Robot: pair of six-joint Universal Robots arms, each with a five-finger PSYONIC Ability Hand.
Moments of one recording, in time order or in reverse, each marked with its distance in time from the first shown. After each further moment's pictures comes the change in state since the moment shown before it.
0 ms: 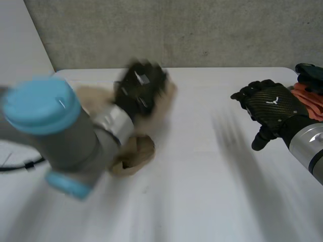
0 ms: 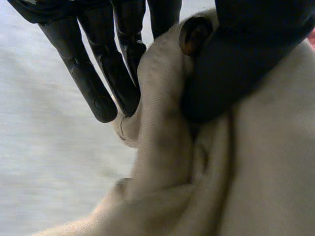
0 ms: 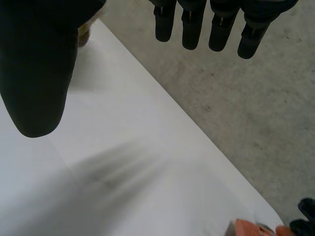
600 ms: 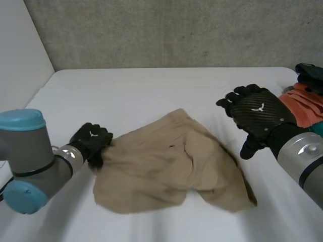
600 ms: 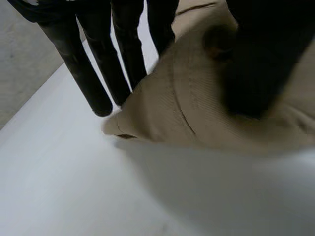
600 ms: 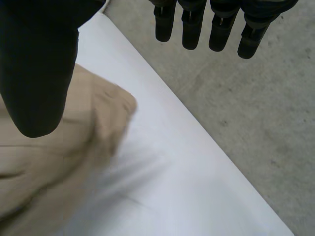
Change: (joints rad) left arm 0.401 -0.124 -0.196 -0.144 0.070 0.289; right arm 0.133 -0.040 -0.004 0.058 0.076 -0.002; left_hand -0.040 -0.045 -0.077 -0.062 -0.122; right_hand 0.000 0.000 0.000 0.000 0.000
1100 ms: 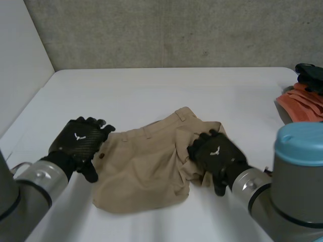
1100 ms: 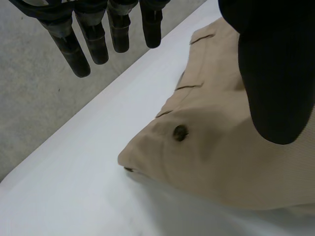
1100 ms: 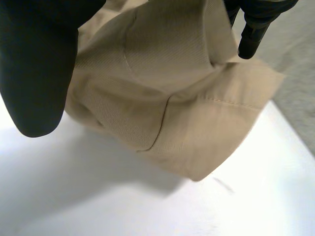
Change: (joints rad) left arm -0.087 0.488 -0.297 -0.073 -0.073 -0.196; right arm 0.205 0.273 0.015 -0.084 0.098 -0.082; left_hand -0.809 -0.803 -0.768 -0.789 -0.714; right_hand 0.000 0.001 0.000 0.000 0.000
